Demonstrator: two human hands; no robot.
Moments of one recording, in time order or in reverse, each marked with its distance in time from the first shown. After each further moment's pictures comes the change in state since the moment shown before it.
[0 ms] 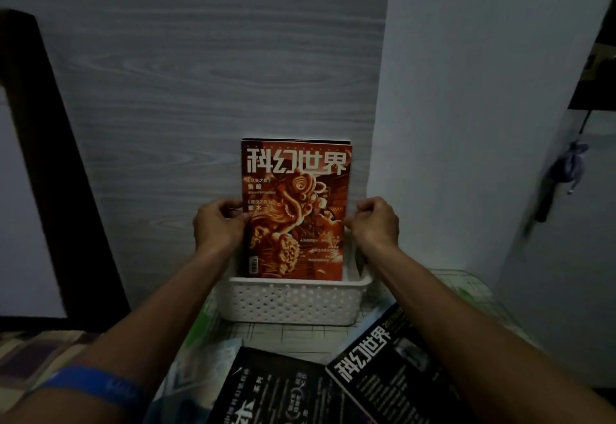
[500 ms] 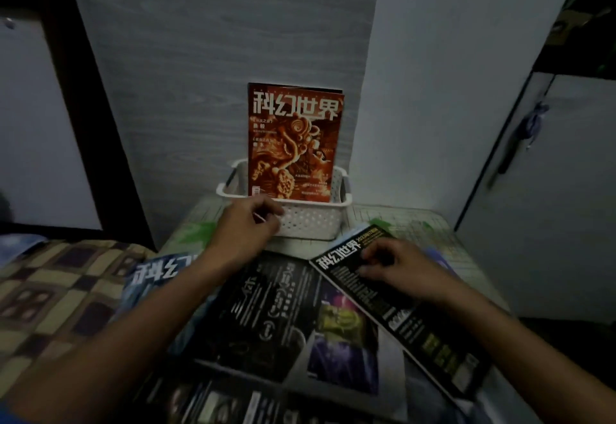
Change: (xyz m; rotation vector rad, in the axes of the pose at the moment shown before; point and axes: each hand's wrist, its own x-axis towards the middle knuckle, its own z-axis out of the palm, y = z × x) left_hand -0.155 0.000 -0.041 0.222 -0.363 0.251; right_hand -0.146 0.053 -0.137 -0.440 -0.670 -0.052
